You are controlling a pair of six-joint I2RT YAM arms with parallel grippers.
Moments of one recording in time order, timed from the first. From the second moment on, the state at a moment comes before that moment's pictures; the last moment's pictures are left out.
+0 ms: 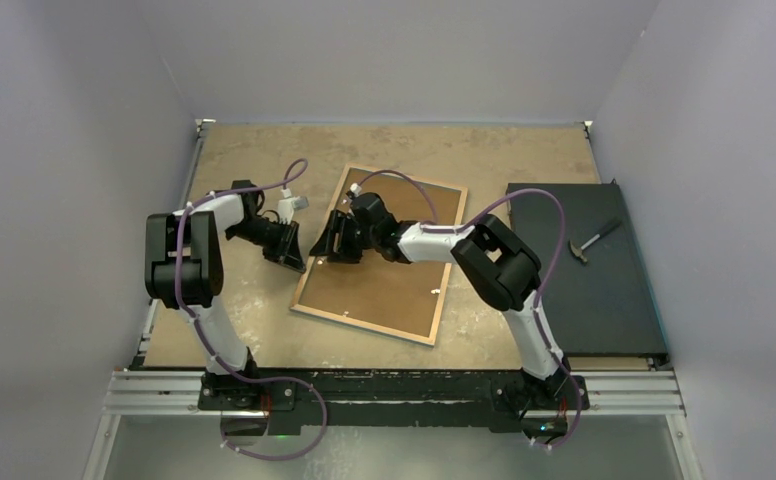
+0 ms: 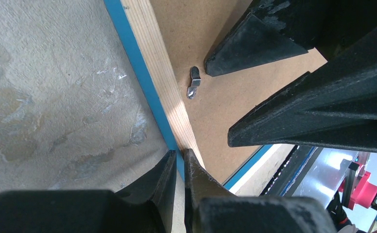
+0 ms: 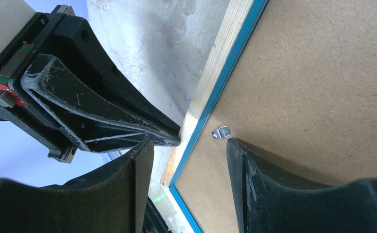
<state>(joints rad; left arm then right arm) 0.06 1.87 1.12 -0.83 0.76 0.50 0.83 2.17 1.39 0.17 -0.34 1.01</state>
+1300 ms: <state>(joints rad) 0.06 1.87 1.12 -0.83 0.76 0.50 0.83 2.25 1.47 0.21 -0.41 1.01</state>
